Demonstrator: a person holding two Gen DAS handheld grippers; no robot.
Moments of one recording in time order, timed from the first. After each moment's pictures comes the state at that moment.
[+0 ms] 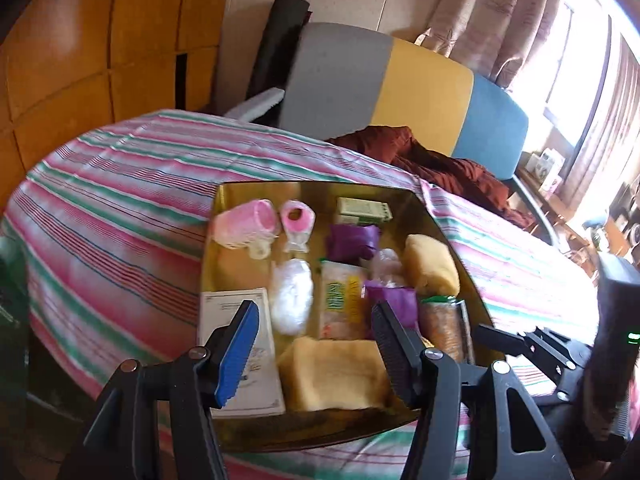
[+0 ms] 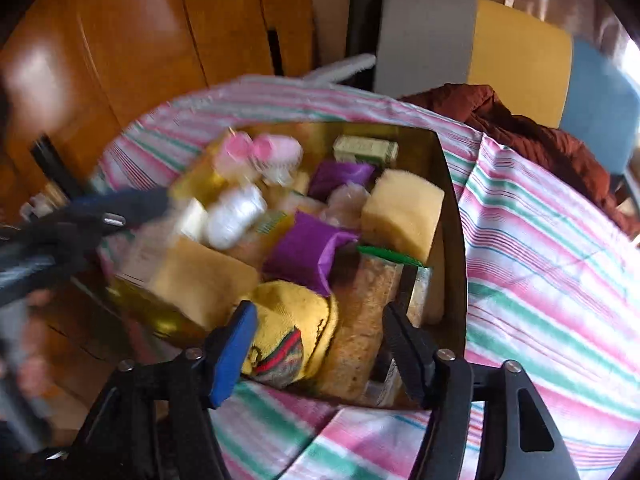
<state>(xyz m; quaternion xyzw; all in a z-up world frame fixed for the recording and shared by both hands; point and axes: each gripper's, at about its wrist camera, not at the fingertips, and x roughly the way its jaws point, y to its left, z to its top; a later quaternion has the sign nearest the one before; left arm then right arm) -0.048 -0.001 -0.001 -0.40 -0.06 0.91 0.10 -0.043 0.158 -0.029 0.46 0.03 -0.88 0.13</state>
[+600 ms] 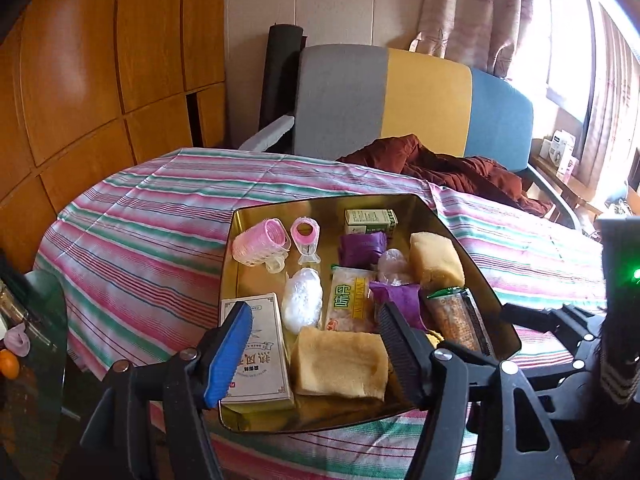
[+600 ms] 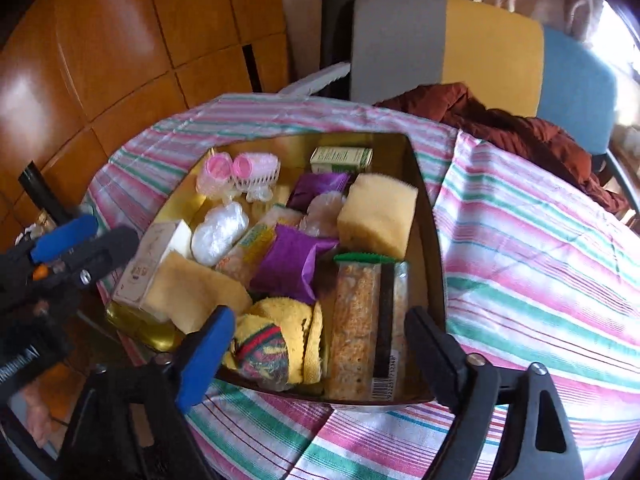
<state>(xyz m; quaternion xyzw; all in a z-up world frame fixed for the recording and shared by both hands) -0.016 0.021 0.012 -0.36 0.01 0.93 0.06 -0.030 0.171 -0.017 0.43 -0.01 -0.90 0.10</state>
